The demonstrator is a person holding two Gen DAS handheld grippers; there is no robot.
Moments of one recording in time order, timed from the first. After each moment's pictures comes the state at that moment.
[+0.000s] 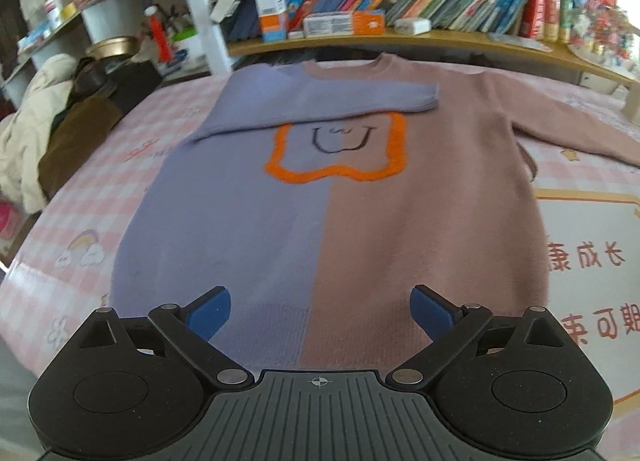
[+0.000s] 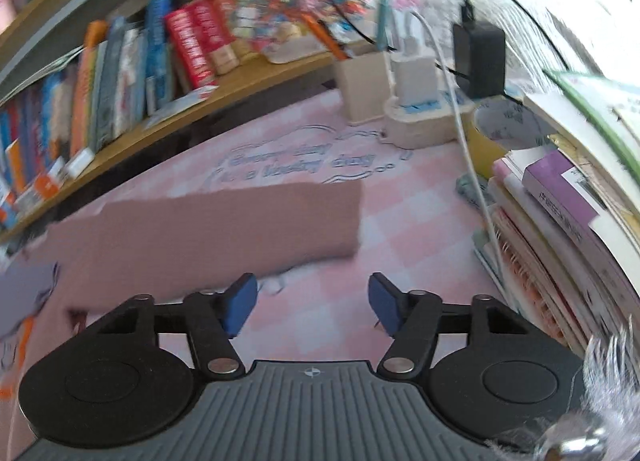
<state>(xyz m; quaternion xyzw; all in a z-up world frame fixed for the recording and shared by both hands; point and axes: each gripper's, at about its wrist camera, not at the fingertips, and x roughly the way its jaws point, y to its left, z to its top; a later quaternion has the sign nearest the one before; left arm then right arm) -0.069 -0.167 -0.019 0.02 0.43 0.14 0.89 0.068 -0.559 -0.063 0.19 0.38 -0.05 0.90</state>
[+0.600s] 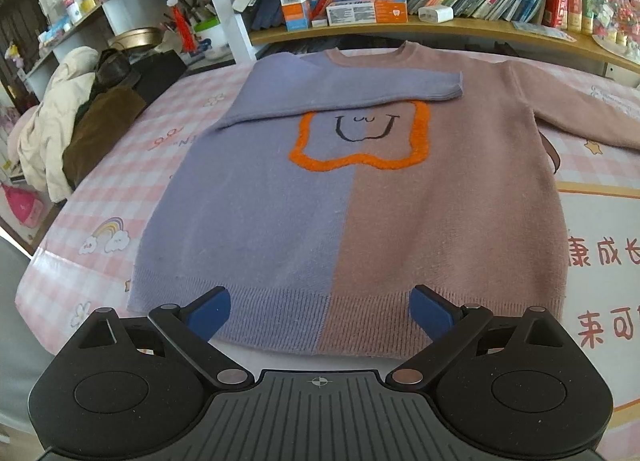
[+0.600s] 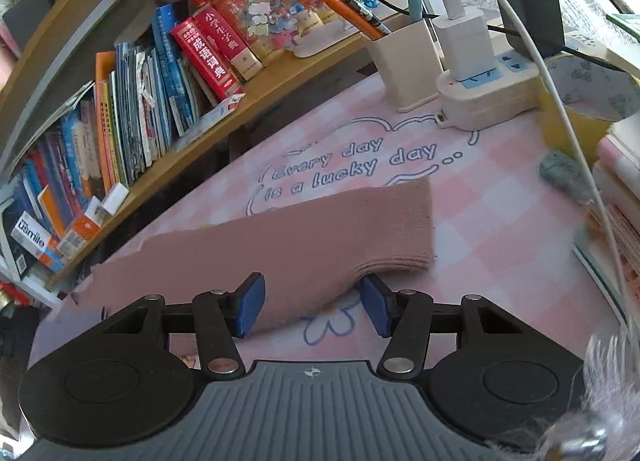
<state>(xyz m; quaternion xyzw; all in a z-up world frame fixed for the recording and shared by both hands) -0.068 -0.172 -0.014 0.03 0.44 0.18 0.88 0.108 -0.557 -0.083 0.29 0.36 0.01 0.89</state>
